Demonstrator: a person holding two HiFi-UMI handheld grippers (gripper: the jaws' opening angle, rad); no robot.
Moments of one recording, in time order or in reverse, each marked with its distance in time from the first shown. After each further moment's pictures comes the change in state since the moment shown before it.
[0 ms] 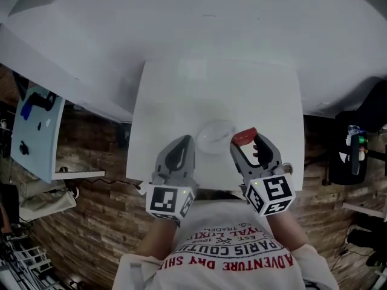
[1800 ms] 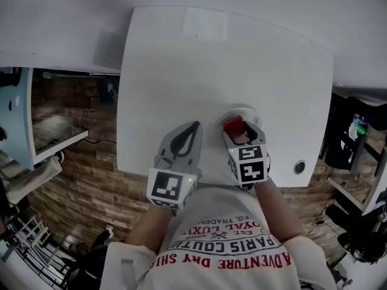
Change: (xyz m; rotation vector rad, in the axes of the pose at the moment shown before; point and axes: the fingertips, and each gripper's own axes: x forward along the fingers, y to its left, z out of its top) left arm 0.067 0.080 -0.135 -0.186 0.320 -0.093; right arm 0.147 -0.001 -0.205 -0.058 0.758 -0.059
